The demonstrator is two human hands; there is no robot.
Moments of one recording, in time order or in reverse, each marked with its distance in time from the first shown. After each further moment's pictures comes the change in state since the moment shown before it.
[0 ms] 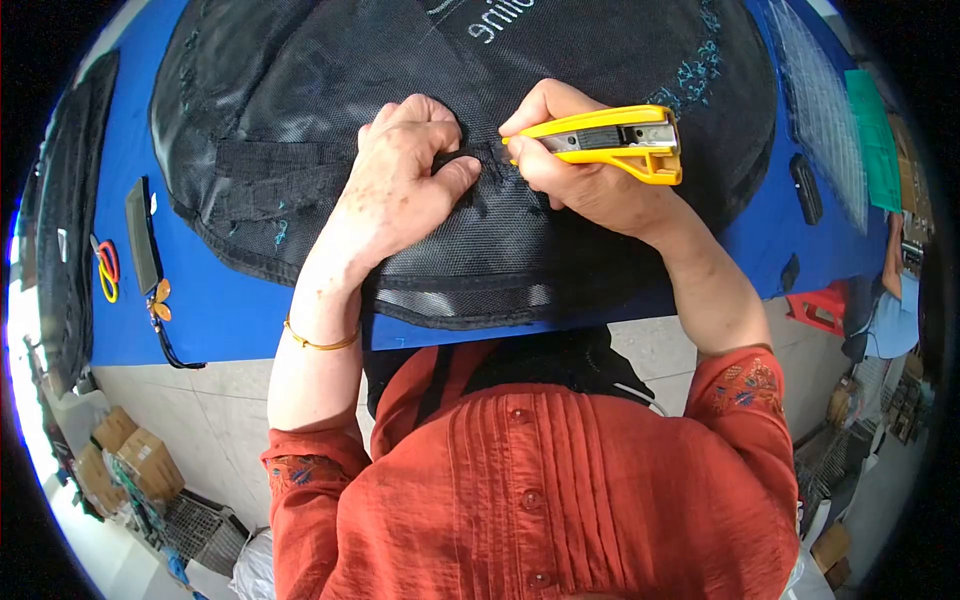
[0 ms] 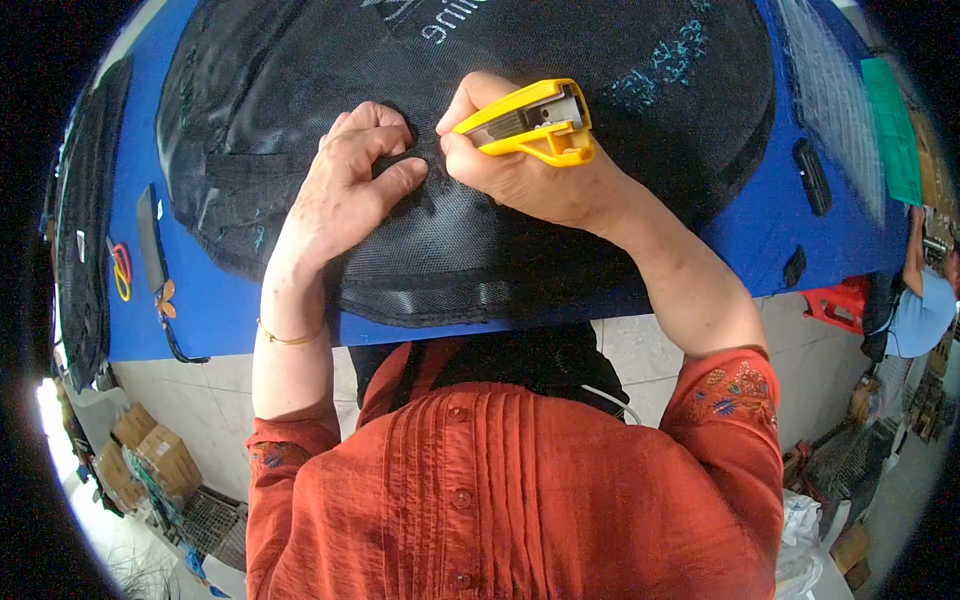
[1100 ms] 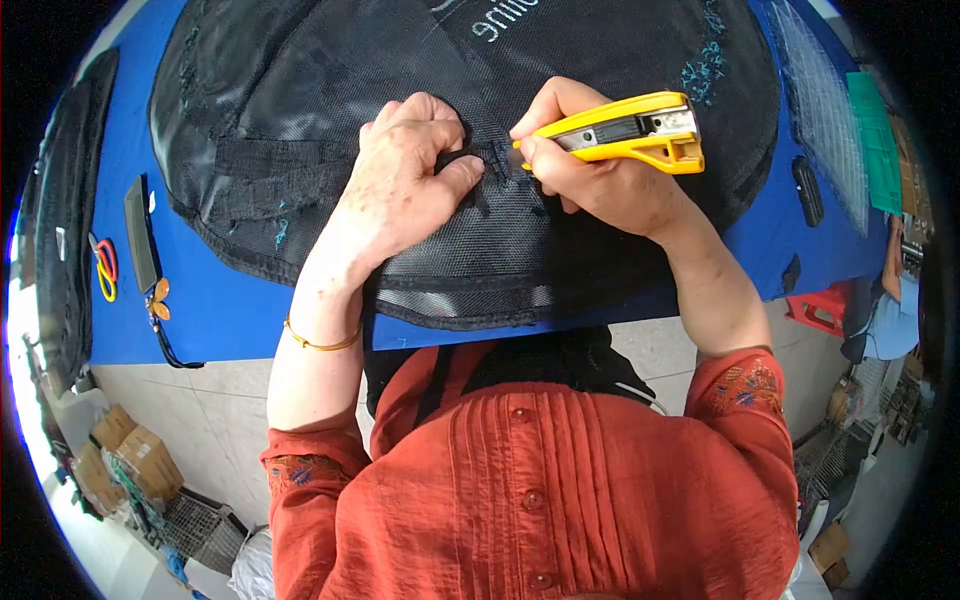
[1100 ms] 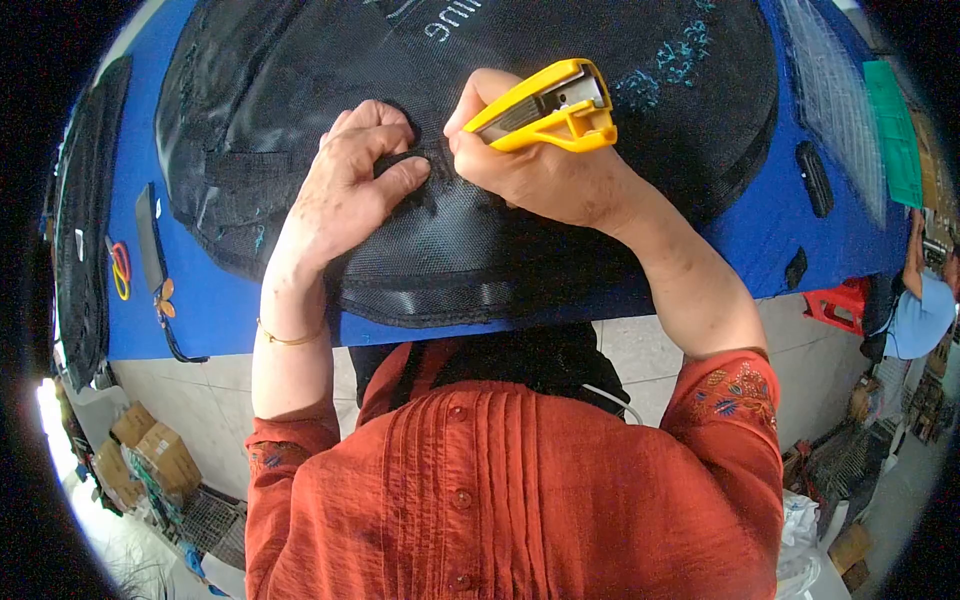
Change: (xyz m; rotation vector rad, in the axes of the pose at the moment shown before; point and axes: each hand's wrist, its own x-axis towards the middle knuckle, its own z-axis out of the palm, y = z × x) left_hand 0.002 0.000 0.001 -0.030 -0.002 -0.022; right_hand -0.001 -0.007 -0.010 -0.068 -0.066 -0.006
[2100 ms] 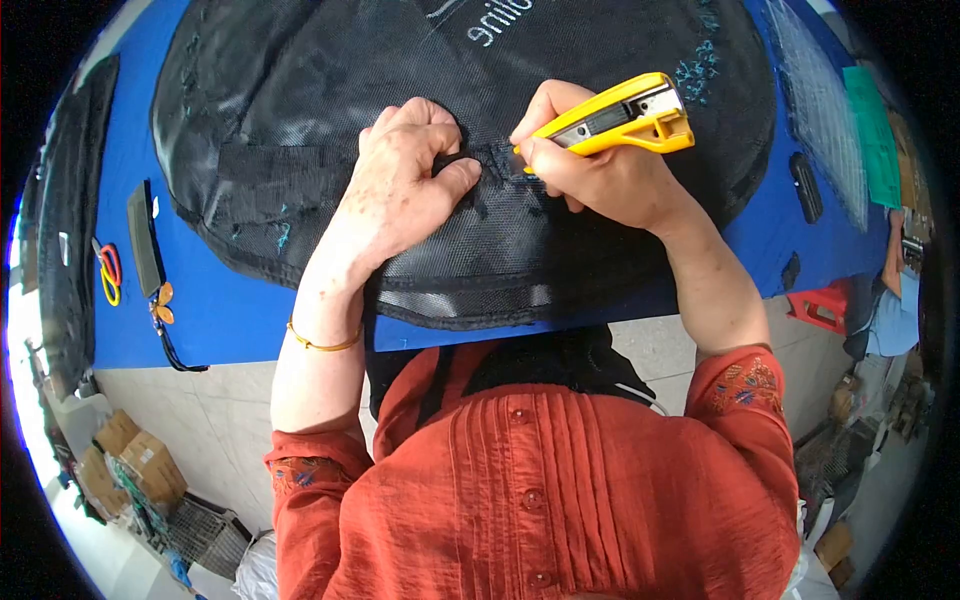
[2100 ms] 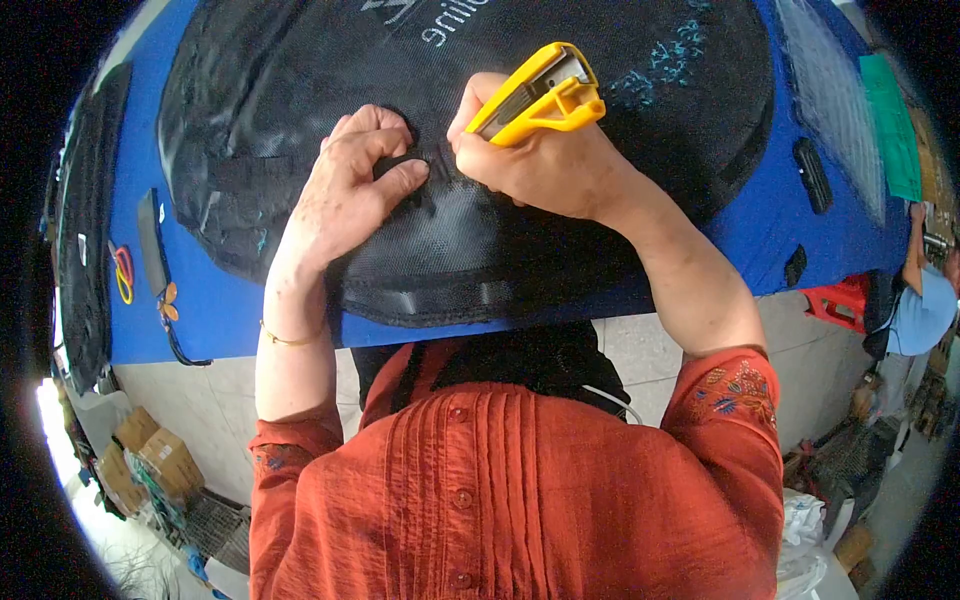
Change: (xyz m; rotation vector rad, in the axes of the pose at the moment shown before) left_hand -0.001 0.002 -0.003 0.057 -0.027 0.005; right_hand 0.002 0.012 0.000 -0.039 0.050 -0.143
